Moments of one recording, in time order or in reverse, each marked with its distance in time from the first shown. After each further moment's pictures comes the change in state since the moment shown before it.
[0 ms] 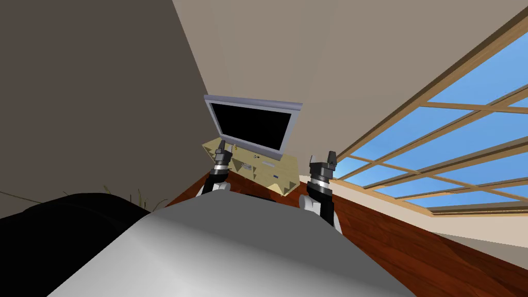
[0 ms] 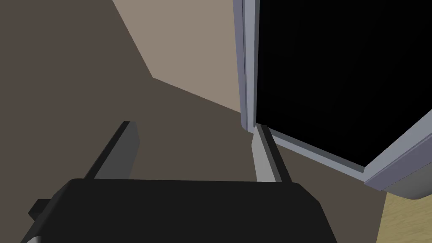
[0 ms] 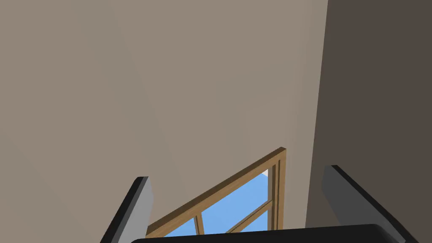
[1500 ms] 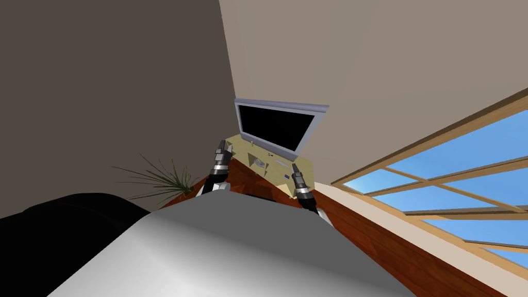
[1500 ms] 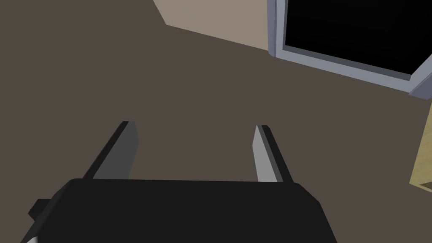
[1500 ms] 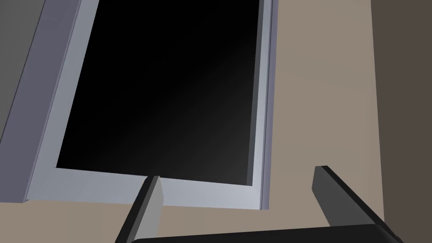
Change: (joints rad) left arm 0.000 0.000 0.000 0.000 0.000 0.000 0.000; right arm 0.036 -0.381 0.214 0.279 0.118 -0.042 0.077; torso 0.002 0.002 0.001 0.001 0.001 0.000
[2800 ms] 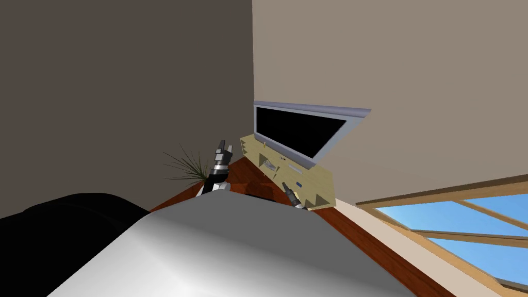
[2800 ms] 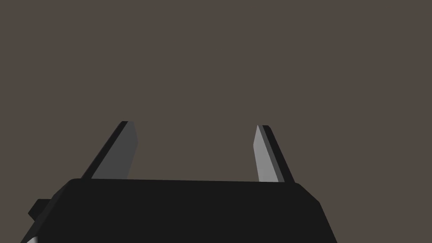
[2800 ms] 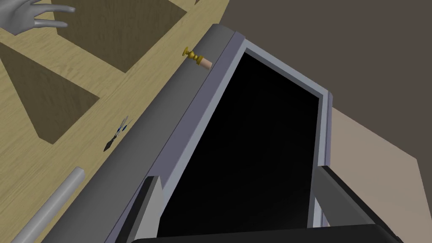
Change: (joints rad) left arm 0.000 0.000 0.000 0.000 0.000 0.000 0.000; right arm 0.036 -0.173 0.161 0.313 0.098 -0.050 0.080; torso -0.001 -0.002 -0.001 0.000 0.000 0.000
